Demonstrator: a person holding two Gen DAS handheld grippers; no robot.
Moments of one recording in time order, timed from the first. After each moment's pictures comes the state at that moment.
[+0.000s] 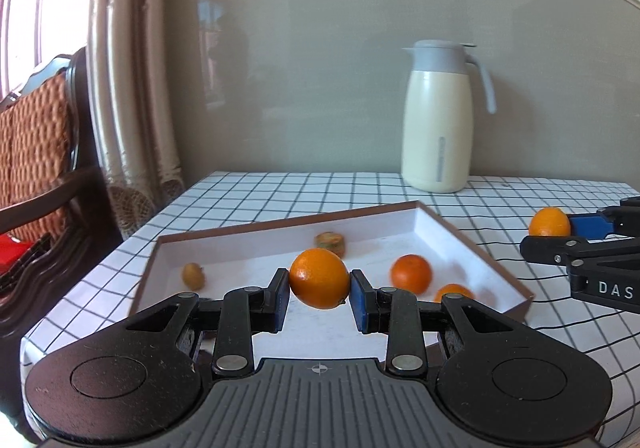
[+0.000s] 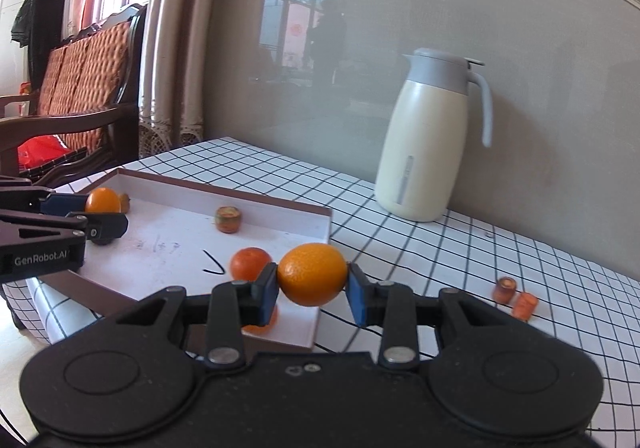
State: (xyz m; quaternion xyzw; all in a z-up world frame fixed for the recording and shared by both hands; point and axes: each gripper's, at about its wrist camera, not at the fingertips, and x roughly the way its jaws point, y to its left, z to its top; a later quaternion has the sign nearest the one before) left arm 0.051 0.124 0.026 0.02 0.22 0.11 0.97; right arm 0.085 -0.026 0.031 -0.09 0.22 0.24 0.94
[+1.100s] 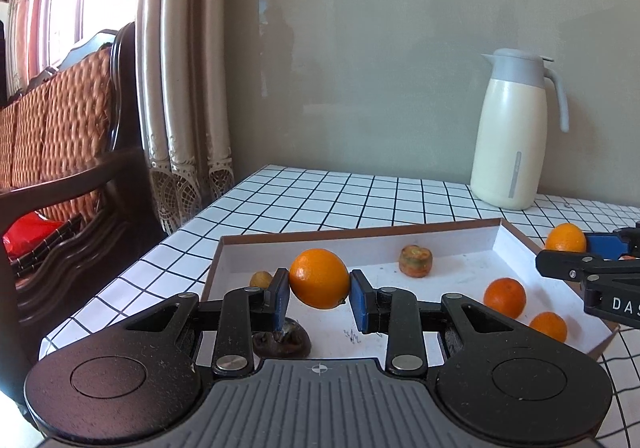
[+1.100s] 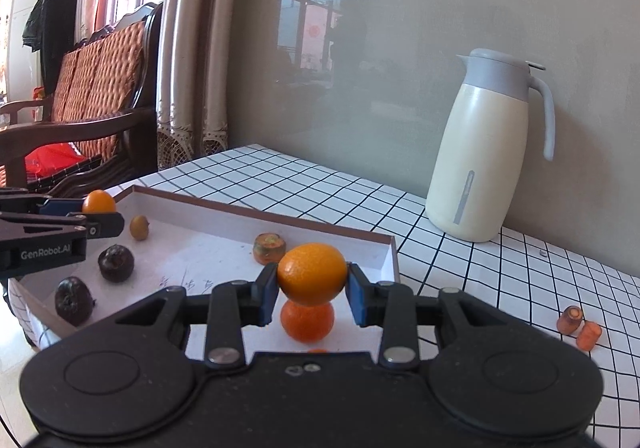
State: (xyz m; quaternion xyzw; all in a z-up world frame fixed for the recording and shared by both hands) left arm 0.078 0.190 0.017 -0.01 0.22 0.17 0.96; right arm 0.125 0.029 0.026 -0.08 0.22 0.26 0.94
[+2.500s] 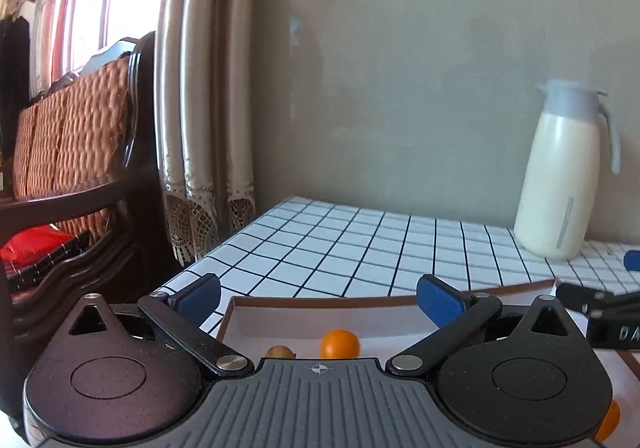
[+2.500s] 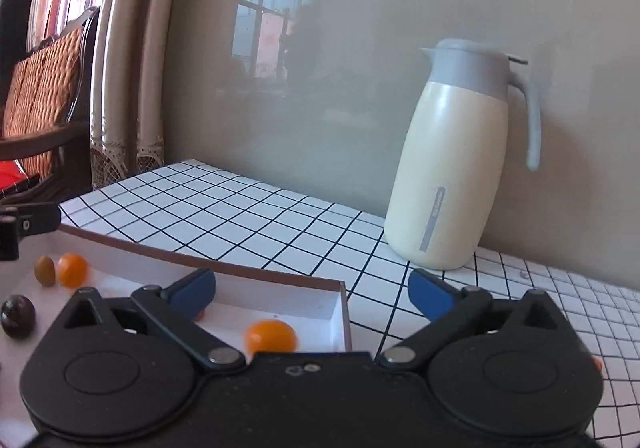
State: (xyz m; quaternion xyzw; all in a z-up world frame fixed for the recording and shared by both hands) left arm 0.133 0.220 0.019 -0.03 0.18 0.20 0.96; right arm 0.196 0.038 0.012 -0.05 0.21 0.21 0.95
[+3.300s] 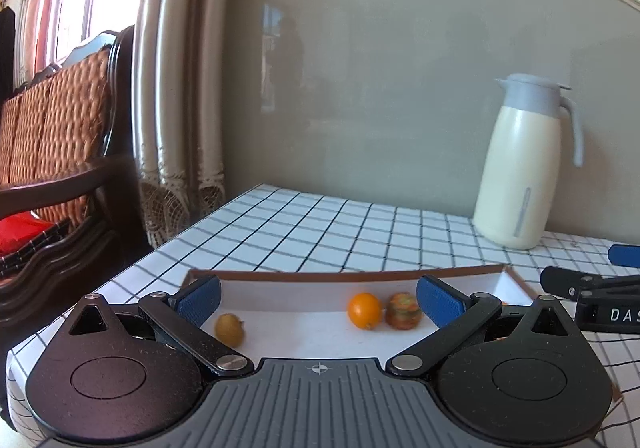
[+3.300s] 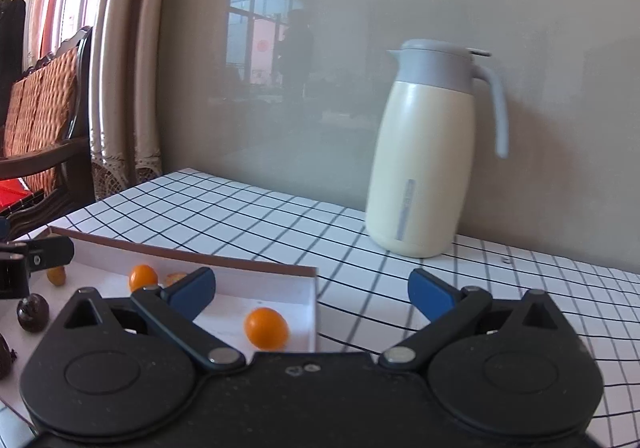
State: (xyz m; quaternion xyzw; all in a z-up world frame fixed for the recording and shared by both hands) left arm 0.119 0.181 0.022 -0.04 0.18 0.17 0.97; right arm 0.178 -0.004 0.019 -0.05 0.20 0.19 0.96
